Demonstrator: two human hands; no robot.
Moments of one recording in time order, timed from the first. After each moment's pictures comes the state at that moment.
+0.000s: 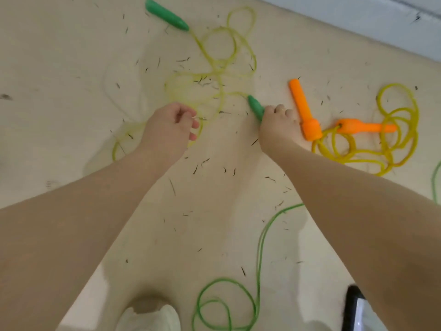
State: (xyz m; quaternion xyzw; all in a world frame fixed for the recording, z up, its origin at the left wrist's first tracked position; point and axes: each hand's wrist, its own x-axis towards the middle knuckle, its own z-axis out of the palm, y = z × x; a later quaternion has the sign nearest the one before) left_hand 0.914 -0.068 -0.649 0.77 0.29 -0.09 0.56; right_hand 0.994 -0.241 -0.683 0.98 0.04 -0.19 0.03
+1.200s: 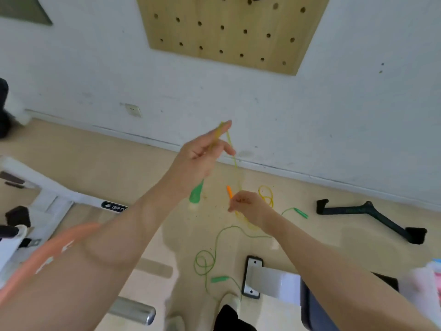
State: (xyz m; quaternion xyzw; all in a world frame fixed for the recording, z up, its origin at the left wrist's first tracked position) left_hand 0.750 -0.202 0.171 0.72 -0.03 0.03 0.69; right_hand 0.772 -0.370 0.058 0.83 0.05 -0.33 -0.45
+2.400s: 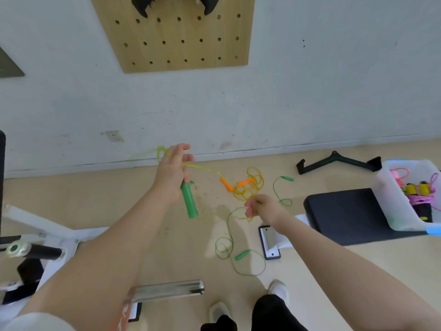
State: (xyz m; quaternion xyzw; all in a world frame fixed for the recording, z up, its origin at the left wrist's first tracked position) left_hand 0.621 -0.126 0.166 0.64 0.16 -0.03 0.75; right_hand 0.570 -0.339 0.083 0.81 -0.12 -0.24 -0.53
